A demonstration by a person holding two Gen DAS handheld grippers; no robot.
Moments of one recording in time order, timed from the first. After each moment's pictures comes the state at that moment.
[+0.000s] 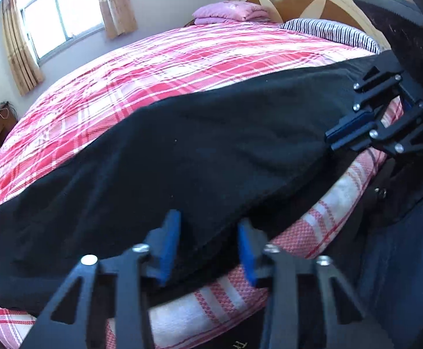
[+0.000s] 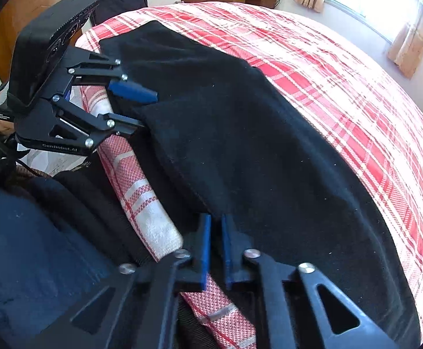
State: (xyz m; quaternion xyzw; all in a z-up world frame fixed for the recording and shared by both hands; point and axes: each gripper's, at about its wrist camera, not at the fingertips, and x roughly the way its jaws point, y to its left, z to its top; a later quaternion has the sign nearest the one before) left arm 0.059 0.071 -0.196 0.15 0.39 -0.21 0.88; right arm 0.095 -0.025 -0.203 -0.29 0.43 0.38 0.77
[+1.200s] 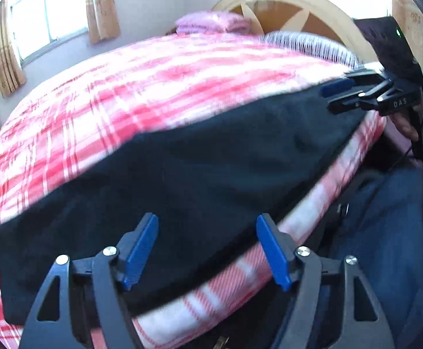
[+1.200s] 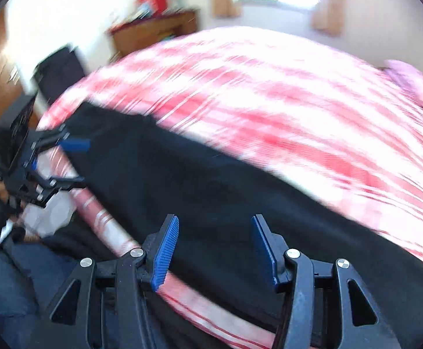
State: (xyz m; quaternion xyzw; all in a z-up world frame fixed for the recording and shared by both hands) left arm 0.057 0.059 -0.154 0.12 0.38 -0.27 0.88; right arm 0.112 -0.155 -0.132 -0.11 0.41 0.27 0.86
